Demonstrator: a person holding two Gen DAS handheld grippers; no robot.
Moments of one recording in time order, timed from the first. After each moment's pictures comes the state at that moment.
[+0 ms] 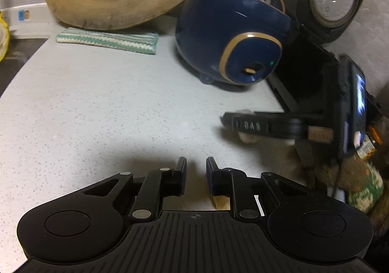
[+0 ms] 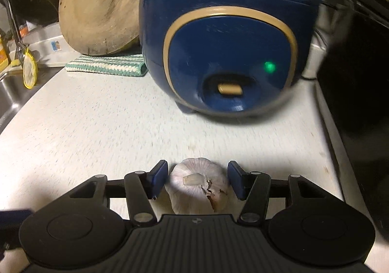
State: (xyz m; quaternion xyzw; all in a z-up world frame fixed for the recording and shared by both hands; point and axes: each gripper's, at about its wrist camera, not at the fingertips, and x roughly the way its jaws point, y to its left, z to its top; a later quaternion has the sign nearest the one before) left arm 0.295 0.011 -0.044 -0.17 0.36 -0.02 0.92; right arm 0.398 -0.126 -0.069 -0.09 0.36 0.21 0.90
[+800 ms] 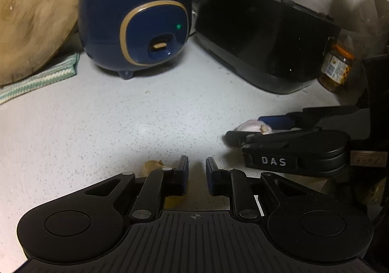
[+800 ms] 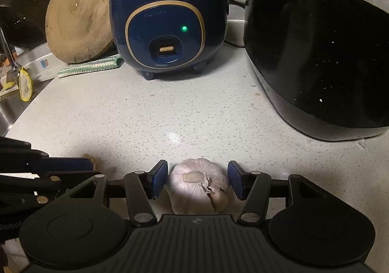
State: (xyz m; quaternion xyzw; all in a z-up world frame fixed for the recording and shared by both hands) left arm 0.308 -0.078 -0.051 0.01 0.37 -0.13 0.92; right arm 0.314 -0.216 -0.075 -0.02 0.35 0.16 0.92
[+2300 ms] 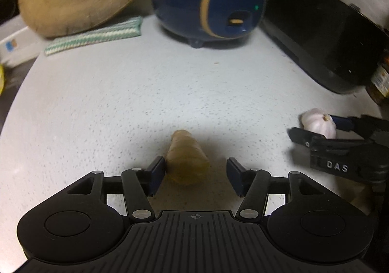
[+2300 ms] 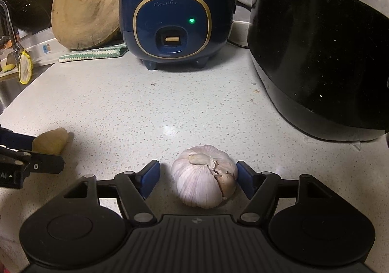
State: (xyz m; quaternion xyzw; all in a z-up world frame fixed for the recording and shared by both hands) left arm 0.298 -0.030 -0.061 -0.04 0.43 0.00 0.90; right arm 0.305 -0.209 -0.084 -0.06 0.34 0.15 0.92
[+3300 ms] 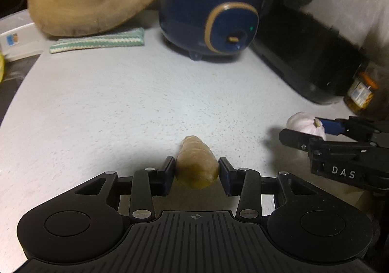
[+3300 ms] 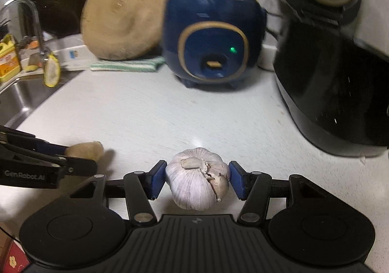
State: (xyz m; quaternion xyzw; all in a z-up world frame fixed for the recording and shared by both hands) left arm 0.245 0.010 -0.054 -0.08 0.37 -0.06 0.92; right arm 0.248 -0.171 -0.050 -0.08 0.30 0.20 0.93
